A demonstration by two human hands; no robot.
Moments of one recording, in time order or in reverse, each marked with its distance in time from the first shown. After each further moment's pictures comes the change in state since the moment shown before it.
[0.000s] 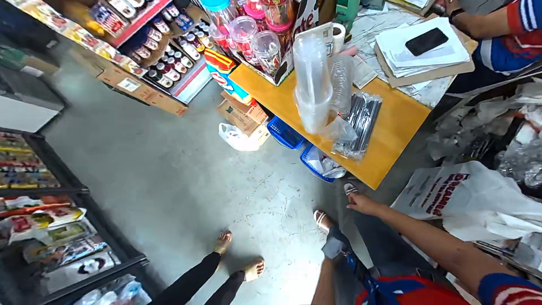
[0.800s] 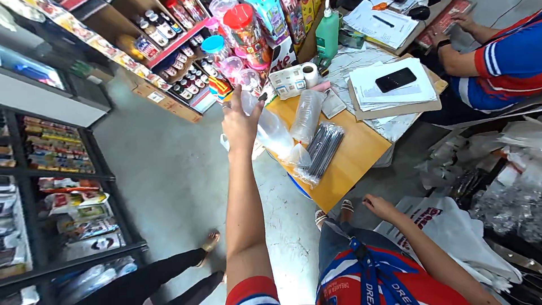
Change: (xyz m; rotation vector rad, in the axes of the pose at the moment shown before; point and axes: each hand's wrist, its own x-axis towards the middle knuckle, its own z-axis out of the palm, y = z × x) left_hand -0.205 0.461 -0.232 0.276 1.264 0.671; right_hand -0.128 0.134 -0.181 -0.075 0.114 -0.021
